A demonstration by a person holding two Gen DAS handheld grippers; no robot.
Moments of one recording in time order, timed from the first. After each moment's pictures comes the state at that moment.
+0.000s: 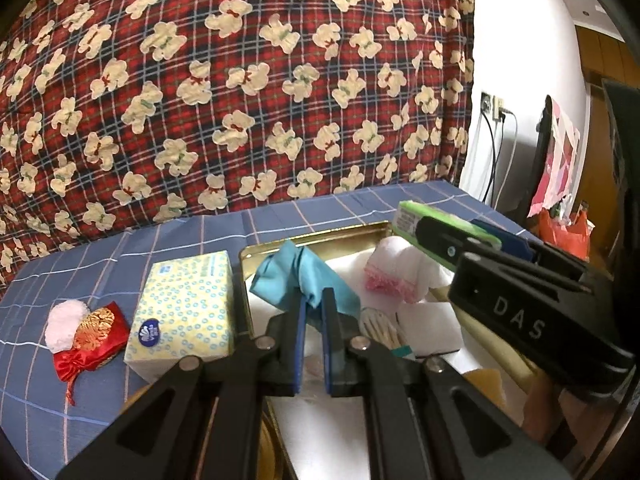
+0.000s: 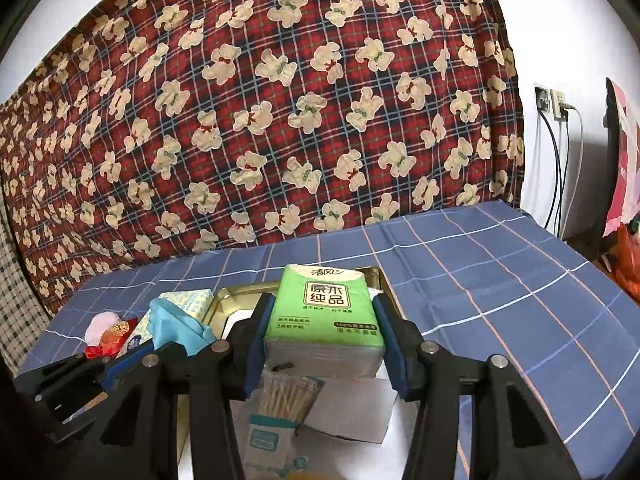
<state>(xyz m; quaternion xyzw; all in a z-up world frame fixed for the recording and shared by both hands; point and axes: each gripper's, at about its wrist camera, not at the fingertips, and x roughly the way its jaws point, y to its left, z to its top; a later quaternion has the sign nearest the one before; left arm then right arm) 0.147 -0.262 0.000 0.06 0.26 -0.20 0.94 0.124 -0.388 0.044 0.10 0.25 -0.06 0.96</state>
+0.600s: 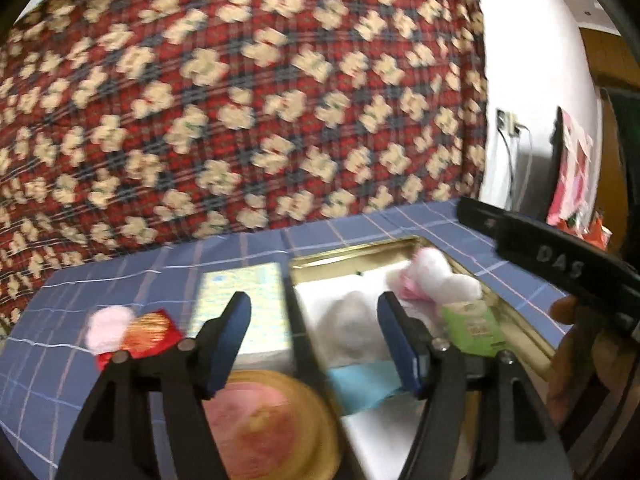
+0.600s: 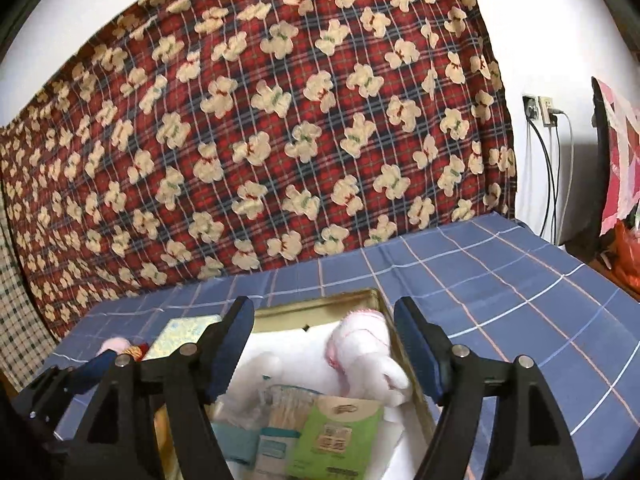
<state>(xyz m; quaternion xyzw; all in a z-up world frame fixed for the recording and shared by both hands) 0.125 -0.216 0.011 0.06 0.21 -0.16 0.96 0.110 -0.390 0.057 0.12 0.21 -0.07 0.97</state>
